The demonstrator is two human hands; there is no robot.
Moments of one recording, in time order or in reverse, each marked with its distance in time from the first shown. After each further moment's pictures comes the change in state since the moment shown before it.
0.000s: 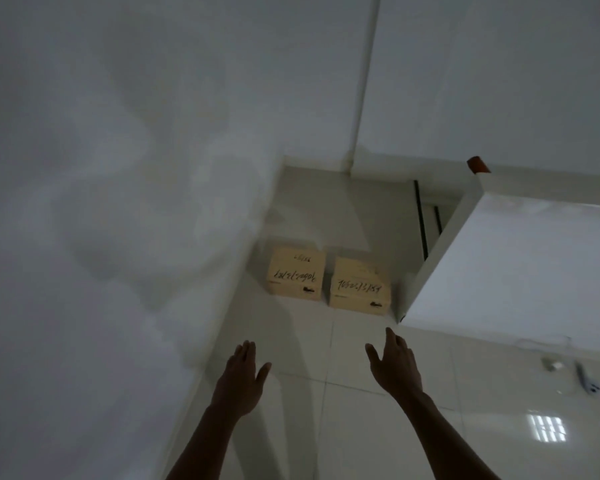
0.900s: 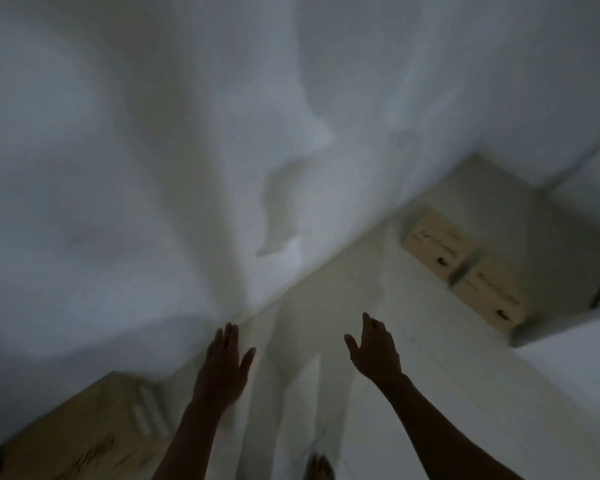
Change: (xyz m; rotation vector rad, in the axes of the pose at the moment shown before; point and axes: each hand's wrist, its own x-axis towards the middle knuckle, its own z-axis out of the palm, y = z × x) left_hand -0.463 -0.217 0.131 -0.338 0.375 -0.621; right_hand -0.329 -0.064 0.224 -0.395 -0.340 -0.653
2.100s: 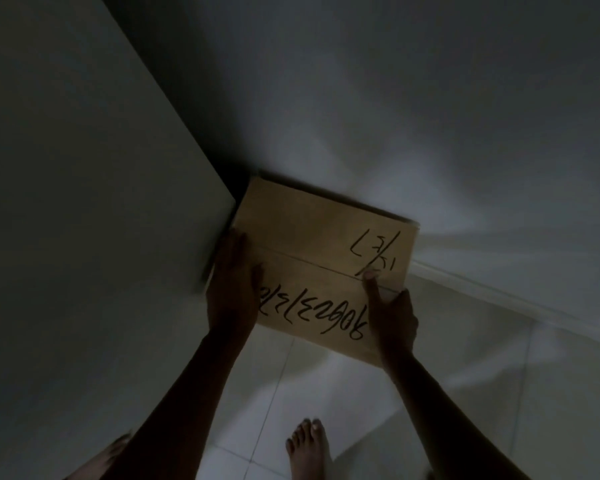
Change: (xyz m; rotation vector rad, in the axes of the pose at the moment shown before) left_hand -0.019 -0.670 0.211 -0.159 0.702 -0.822; right_hand -0.003 -0.367 0.675 0.197 -0.421 -0.143
